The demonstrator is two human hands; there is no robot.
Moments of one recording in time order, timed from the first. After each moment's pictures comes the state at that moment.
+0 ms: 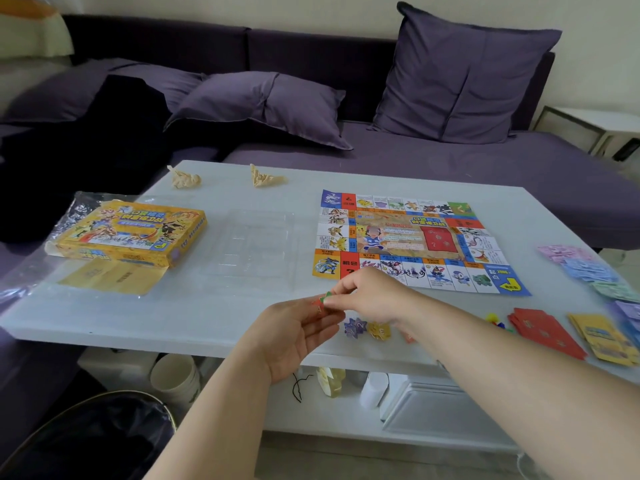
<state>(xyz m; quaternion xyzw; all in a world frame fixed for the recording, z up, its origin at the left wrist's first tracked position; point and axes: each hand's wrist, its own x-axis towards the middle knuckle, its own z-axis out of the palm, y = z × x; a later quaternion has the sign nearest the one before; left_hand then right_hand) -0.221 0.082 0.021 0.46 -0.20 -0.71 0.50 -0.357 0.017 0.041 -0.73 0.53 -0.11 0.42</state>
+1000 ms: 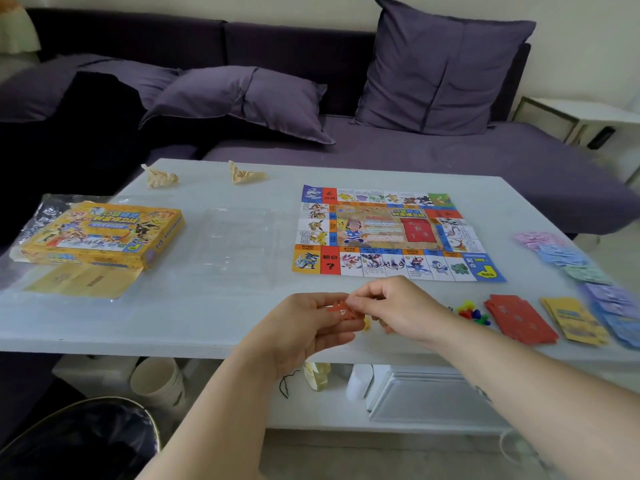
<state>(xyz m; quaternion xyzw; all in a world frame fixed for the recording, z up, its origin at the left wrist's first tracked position) -0.253 0.081 0.031 0.46 -0.36 -0.71 0.38 -0.415 0.043 0.039 -0.69 0.53 -0.19 0.45</state>
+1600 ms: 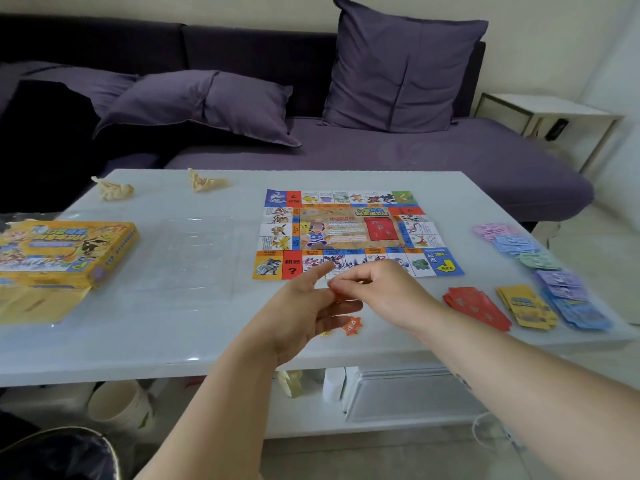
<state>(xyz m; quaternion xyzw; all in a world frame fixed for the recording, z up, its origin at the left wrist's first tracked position) -0.304 0.063 0.052 0.46 -0.39 -0.68 0.41 -0.449 0.031 0.049 -0.68 0.54 -0.27 0.42</state>
